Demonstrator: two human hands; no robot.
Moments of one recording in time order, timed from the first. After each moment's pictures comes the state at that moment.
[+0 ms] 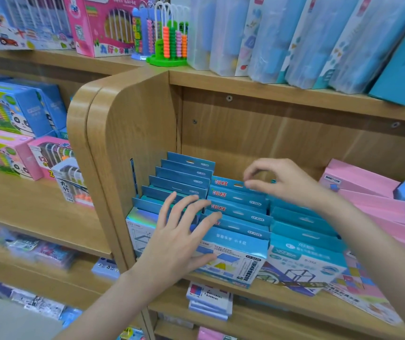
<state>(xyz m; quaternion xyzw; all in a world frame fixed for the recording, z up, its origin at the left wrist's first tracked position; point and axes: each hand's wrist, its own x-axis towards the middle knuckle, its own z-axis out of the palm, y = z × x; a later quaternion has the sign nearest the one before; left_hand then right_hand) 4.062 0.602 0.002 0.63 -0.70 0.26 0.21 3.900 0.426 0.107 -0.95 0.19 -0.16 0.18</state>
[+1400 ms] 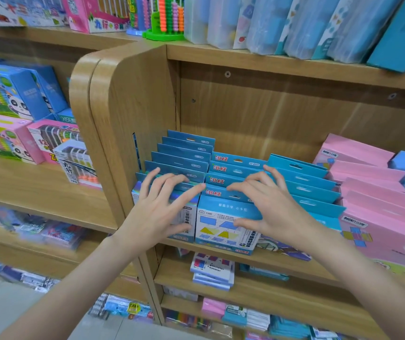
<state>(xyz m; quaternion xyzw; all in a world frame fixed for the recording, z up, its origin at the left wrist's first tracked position) 4.099 0.618 -0.004 0.62 -0.71 0.28 0.17 3.877 0.497 0.040 -0.97 0.16 -0.19 -0.03</state>
